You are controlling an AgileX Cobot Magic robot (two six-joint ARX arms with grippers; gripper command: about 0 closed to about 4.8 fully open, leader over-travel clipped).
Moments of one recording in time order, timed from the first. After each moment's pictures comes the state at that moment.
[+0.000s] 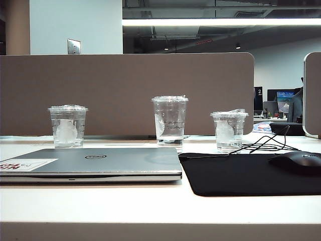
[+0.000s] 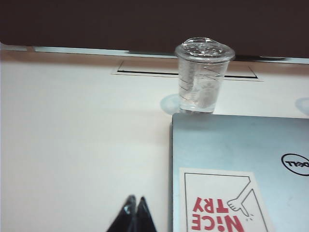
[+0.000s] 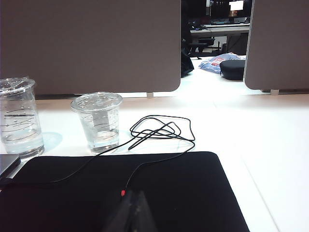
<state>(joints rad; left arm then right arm) 0.02 0.00 0.00 -0.07 -0.02 -0.01 -0.03 0.00 0.01 0.06 0.00 0.03</state>
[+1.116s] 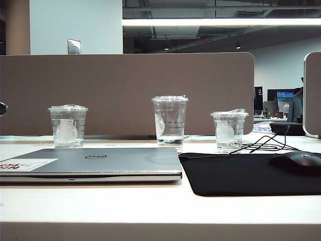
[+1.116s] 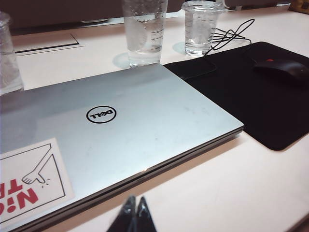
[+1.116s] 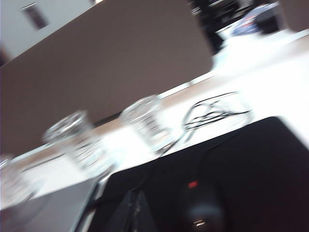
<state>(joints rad) -0.57 0.00 0.01 -0.17 -0.01 -0.01 -0.03 0.00 0.01 0.06 -0.13 0.48</state>
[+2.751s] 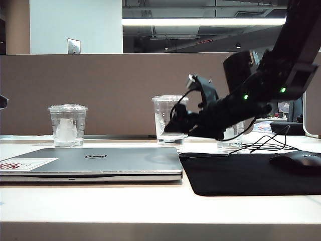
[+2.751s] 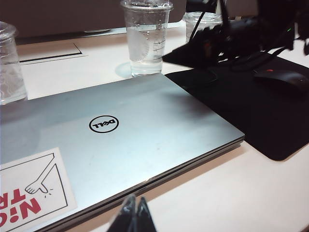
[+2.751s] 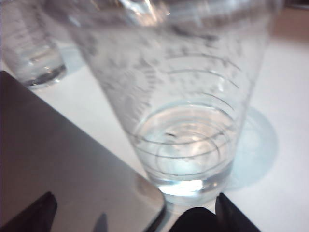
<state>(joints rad) -0.57 0.00 0.00 -0.13 -0.02 -0.01 0.32 2.07 1.12 0.63 -0.37 0.02</state>
